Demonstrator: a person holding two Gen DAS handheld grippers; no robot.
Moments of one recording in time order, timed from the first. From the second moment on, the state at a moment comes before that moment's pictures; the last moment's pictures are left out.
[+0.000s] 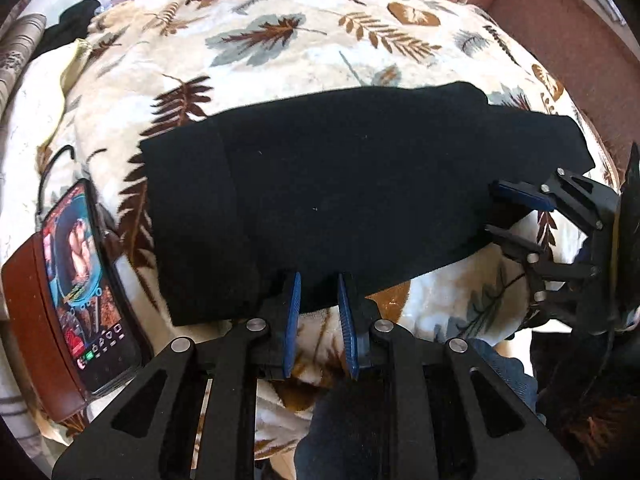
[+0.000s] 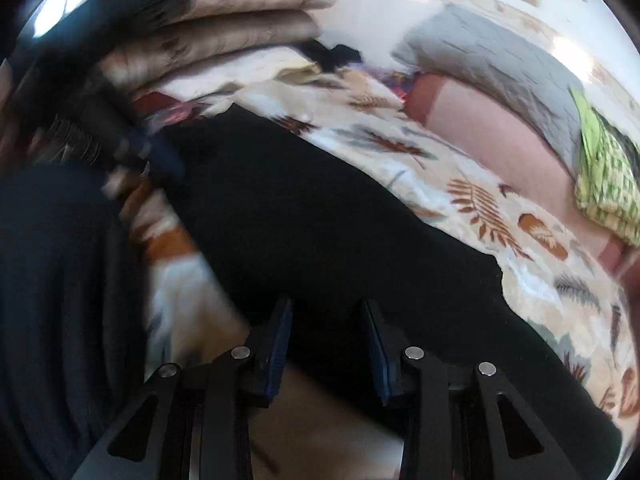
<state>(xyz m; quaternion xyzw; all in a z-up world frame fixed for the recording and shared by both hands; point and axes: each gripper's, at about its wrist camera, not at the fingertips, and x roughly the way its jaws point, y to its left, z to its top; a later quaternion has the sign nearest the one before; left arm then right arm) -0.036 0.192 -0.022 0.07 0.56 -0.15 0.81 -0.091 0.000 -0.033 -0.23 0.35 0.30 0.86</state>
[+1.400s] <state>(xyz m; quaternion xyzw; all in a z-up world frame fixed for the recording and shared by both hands) 0.012 0.008 -0.040 -0.10 0.46 -0.13 0.88 -0.137 -0.360 -0.033 0.30 0.34 0.06 0.89</state>
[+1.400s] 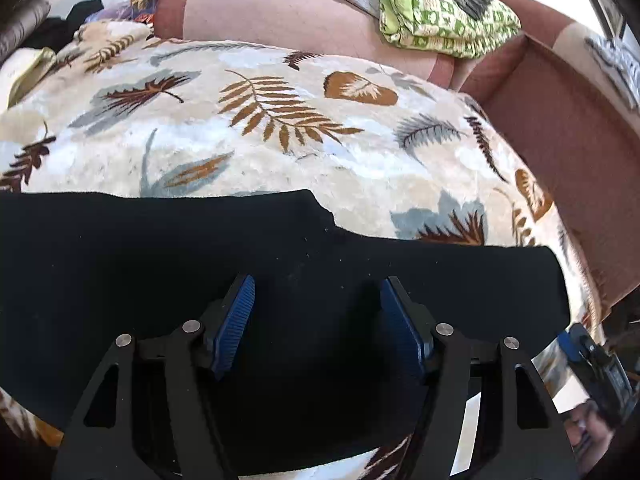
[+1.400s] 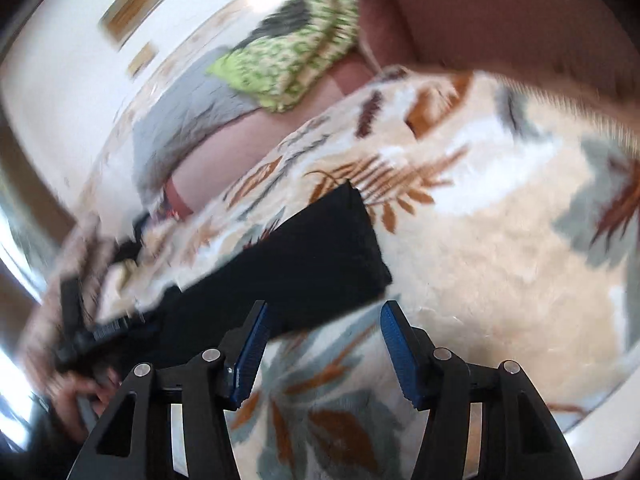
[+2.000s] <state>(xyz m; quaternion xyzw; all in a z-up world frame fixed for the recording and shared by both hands) 0.010 0.013 -0.035 -0.11 0.45 -0.12 0.88 -0.132 -0.385 -0.047 0.39 0.29 0.06 0.87</state>
